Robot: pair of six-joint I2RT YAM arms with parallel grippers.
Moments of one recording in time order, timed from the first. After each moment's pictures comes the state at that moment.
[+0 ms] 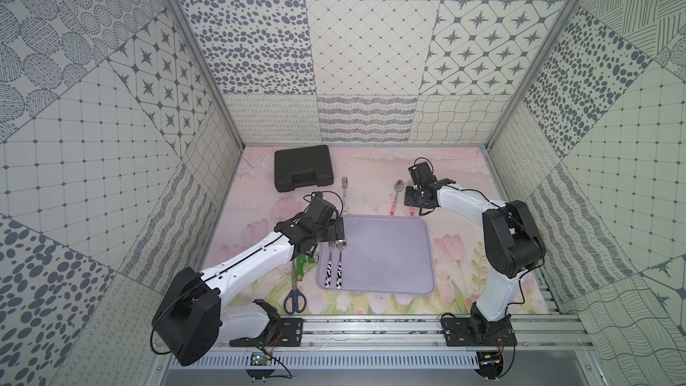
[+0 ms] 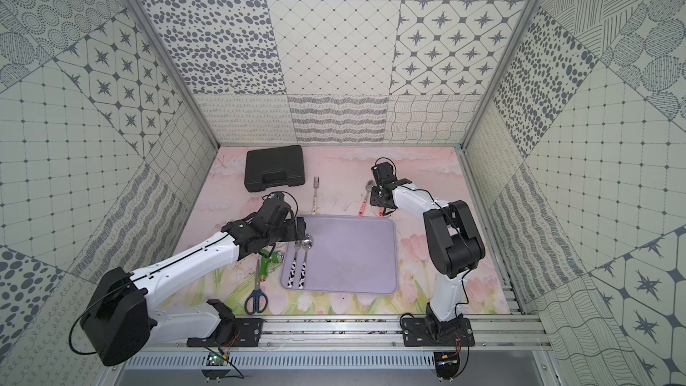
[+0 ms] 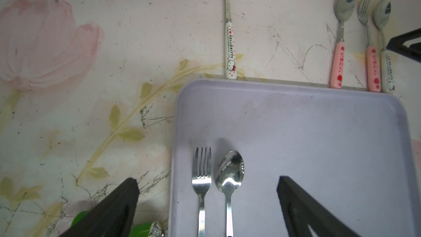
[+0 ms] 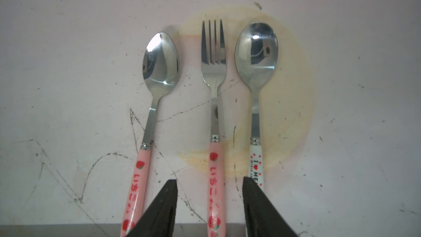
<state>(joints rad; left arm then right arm) -0.58 1.27 0.80 -0.45 -0.20 -0.57 0.37 1.85 1.24 -0.45 0.17 0.46</state>
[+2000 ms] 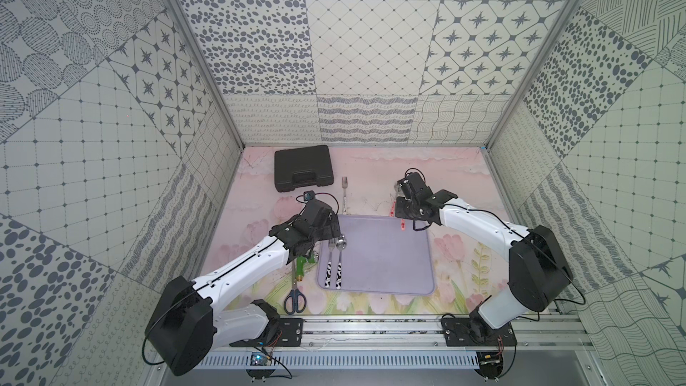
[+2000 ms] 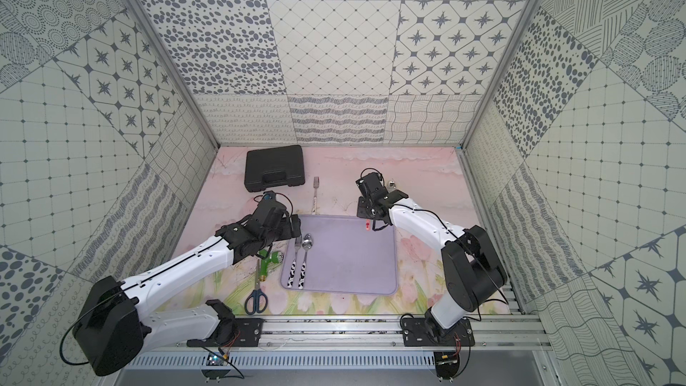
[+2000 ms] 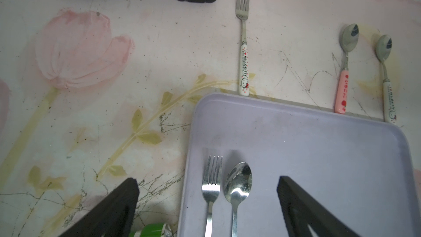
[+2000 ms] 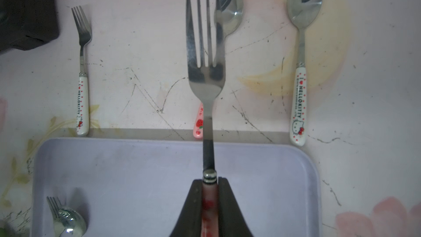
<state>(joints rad) -0.57 1.21 0.78 -0.45 -0.28 -0.63 0.61 1.58 1.11 -0.55 0.19 0.63</state>
